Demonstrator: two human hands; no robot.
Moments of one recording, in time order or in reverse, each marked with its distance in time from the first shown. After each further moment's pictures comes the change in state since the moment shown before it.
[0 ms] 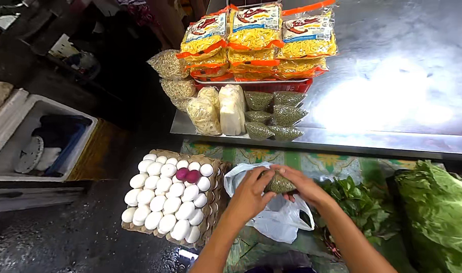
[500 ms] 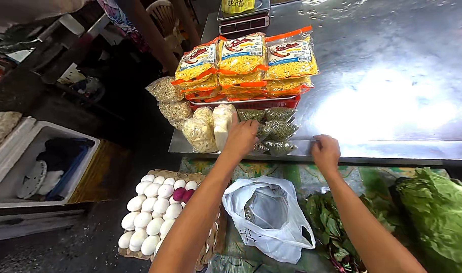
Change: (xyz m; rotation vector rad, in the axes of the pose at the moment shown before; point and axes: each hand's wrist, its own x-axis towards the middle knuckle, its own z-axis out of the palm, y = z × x) left_hand 0.189 -0.037 -0.065 0.727 -0.063 0.119; right_hand 0.087 0.016 -0.163 -0.972 1.145 -0.490
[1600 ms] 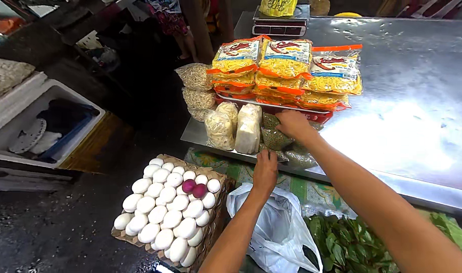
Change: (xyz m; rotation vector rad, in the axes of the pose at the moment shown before) left_hand -0.056 0.055 0.107 -0.399 0.294 -0.493; right_hand 0.126 -0.235 0.038 -0.407 -0.751 -0.465
